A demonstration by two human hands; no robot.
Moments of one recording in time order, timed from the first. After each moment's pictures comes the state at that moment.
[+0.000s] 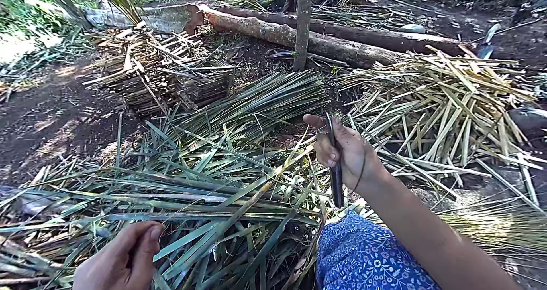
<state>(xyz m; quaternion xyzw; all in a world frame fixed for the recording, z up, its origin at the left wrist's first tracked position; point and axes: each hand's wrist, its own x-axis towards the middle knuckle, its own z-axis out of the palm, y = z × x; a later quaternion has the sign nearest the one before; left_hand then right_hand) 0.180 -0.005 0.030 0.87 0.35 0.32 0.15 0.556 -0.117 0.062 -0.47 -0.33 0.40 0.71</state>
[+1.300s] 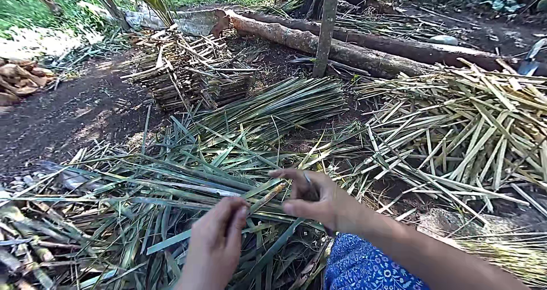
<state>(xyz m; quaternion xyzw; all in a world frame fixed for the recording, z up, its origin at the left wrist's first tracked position) 0.258 -0.044 0.028 0.84 0.26 0.40 0.24 0.490 -0.118 0.048 -0.48 -0.58 0.45 0.48</state>
